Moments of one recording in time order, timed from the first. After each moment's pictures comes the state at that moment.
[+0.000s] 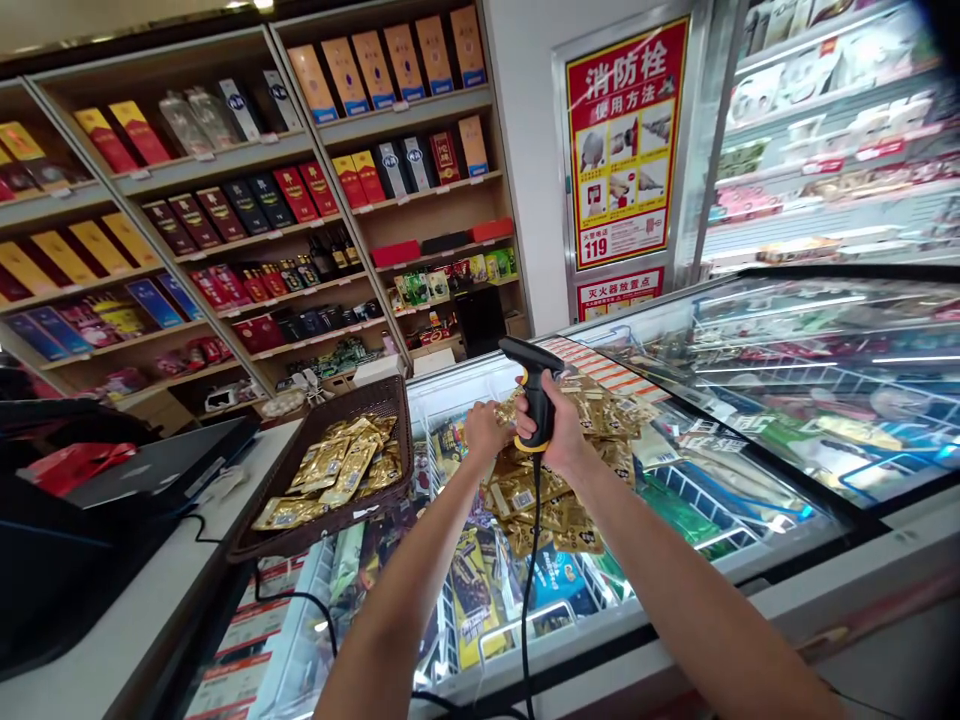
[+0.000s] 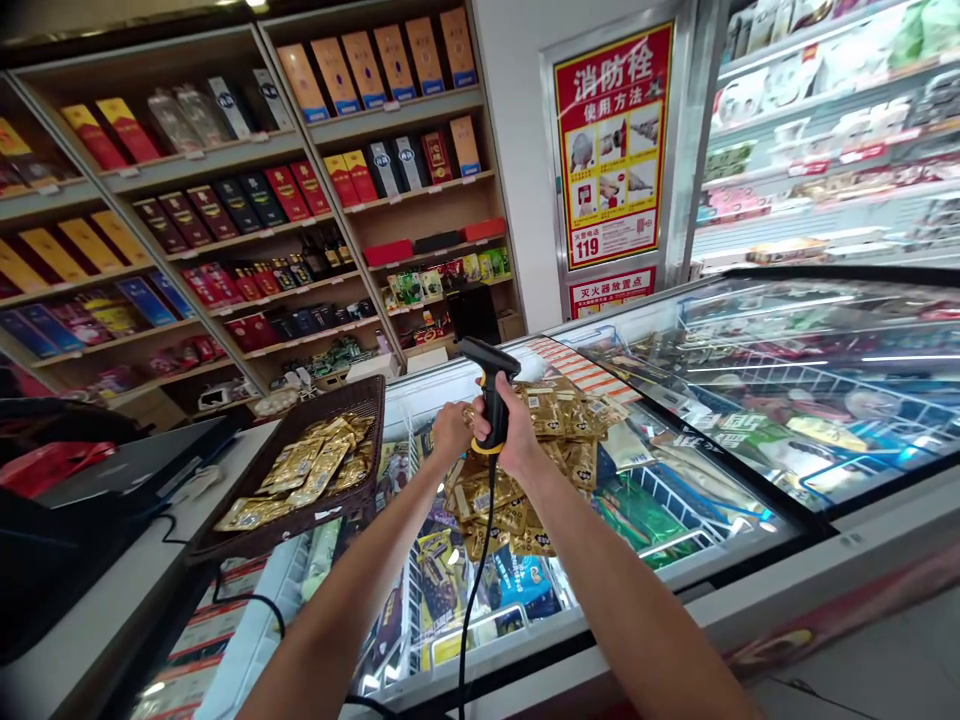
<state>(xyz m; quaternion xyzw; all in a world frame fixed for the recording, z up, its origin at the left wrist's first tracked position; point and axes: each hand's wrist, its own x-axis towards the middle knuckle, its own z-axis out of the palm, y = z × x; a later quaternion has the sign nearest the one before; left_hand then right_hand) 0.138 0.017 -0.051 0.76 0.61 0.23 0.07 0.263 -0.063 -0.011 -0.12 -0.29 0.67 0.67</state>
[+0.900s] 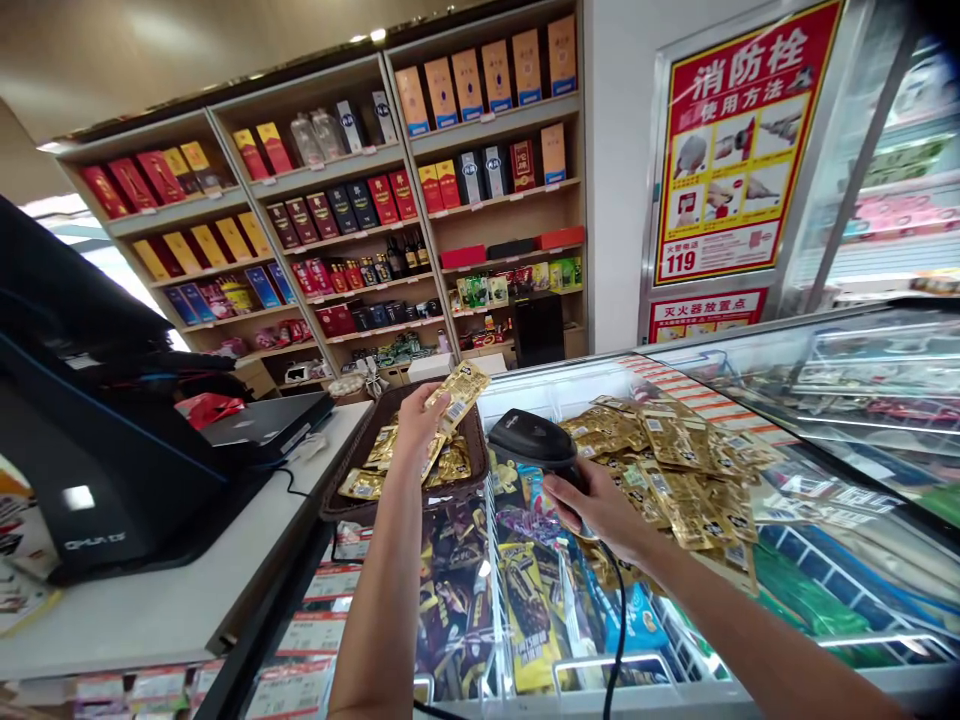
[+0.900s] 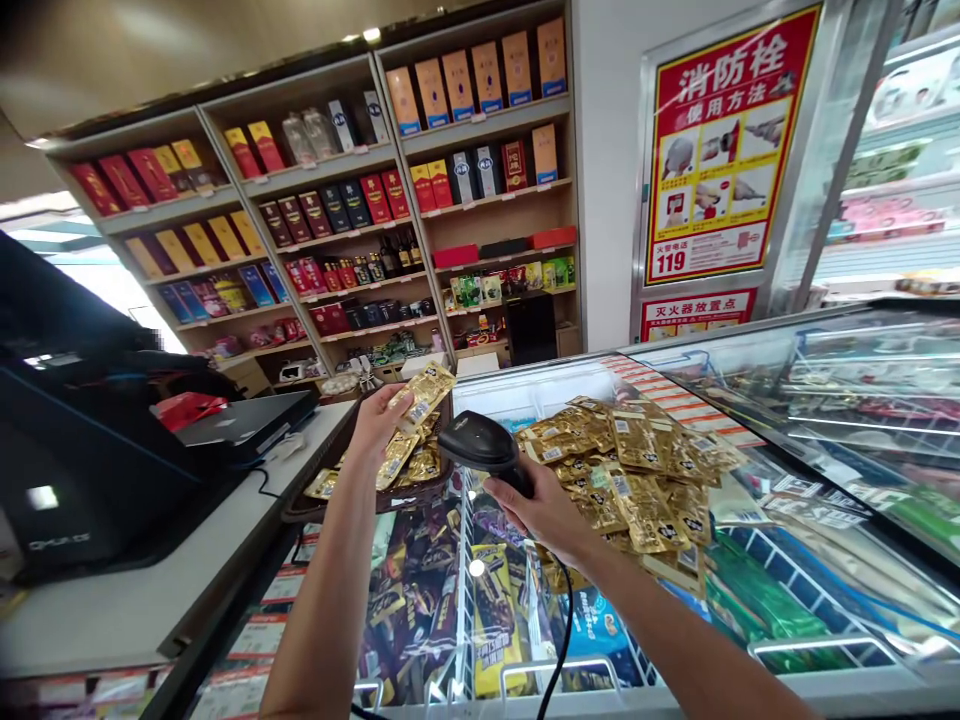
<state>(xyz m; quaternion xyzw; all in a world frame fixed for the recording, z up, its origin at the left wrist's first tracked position) -0.053 -0.034 0.050 0.54 0.50 0.61 0.30 0.193 -0.116 -0.039 -0.29 -0.58 0.58 0.49</state>
